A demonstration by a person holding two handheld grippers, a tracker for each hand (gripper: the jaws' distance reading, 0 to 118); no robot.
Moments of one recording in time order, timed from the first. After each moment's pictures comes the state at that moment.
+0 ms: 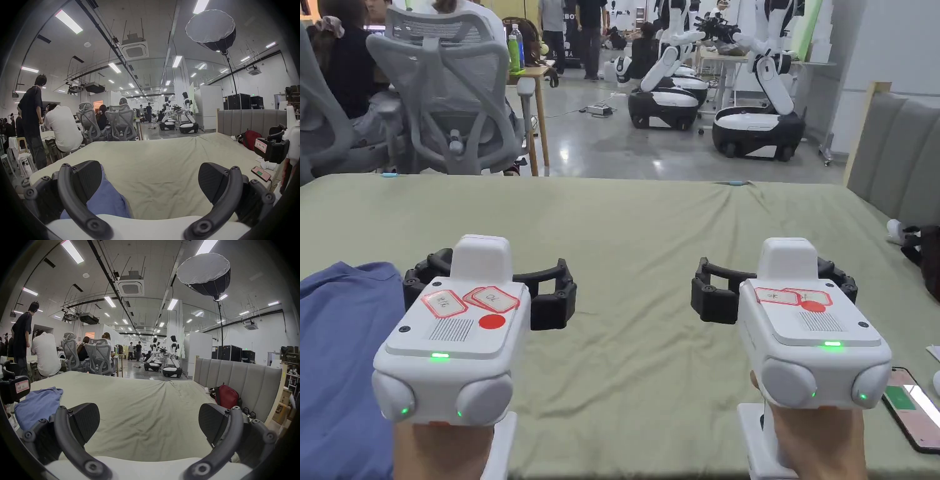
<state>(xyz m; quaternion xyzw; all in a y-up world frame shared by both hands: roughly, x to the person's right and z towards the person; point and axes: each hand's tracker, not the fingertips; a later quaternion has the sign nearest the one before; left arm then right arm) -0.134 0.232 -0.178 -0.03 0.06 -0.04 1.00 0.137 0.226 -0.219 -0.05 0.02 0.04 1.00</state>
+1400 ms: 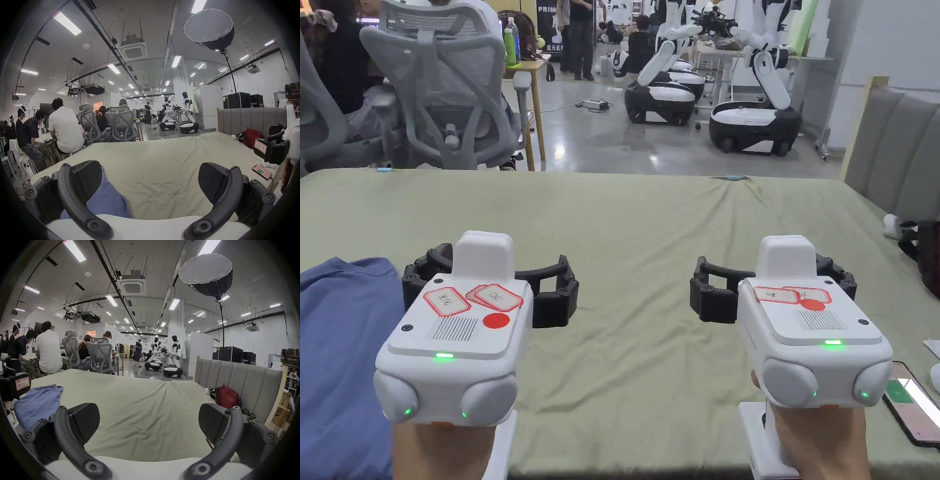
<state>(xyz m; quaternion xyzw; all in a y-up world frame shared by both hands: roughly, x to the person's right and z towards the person) -0.130 0.231 -0.175 -0.03 0.06 -0.05 1.00 0.137 0.223 -0.217 -0.05 0.03 0.05 1.00</state>
